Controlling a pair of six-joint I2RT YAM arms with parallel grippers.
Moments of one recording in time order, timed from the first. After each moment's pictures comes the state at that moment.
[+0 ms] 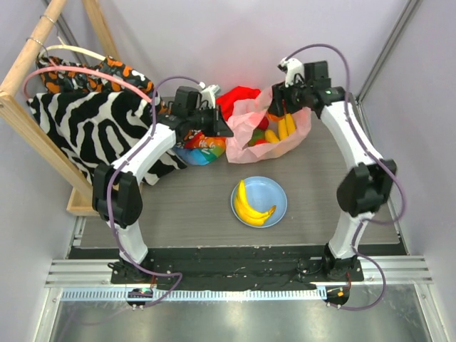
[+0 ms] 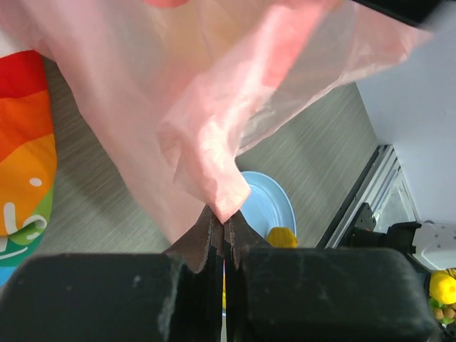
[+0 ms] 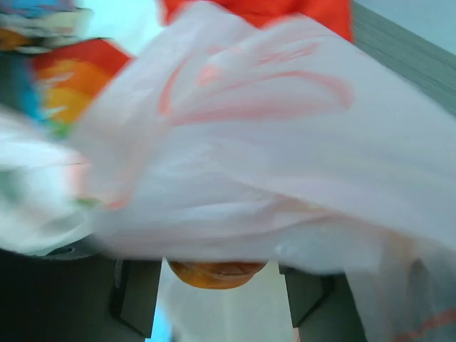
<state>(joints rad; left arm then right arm) -0.41 1.81 1.58 -0.37 0.61 -0.37 0.21 1.96 1.93 -0.65 -0.29 -0.18</state>
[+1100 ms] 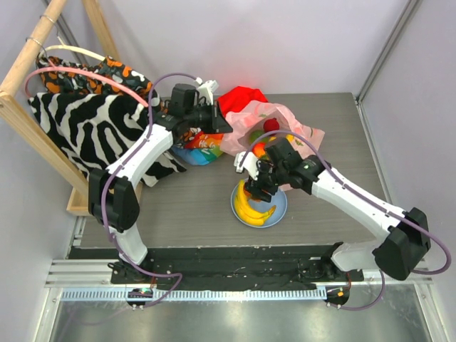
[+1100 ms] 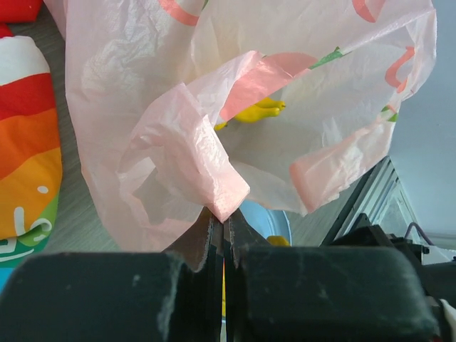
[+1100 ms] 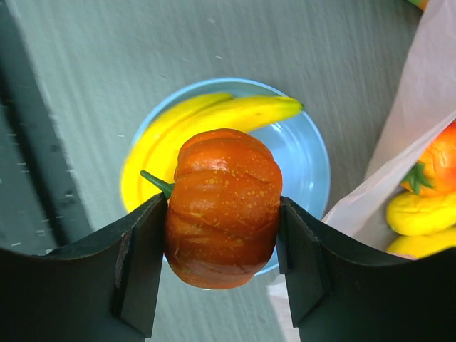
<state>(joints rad) -0.41 1.77 1.59 -0.35 0.58 -0.39 0.69 1.30 1.11 -0.69 -0.33 -0.56</state>
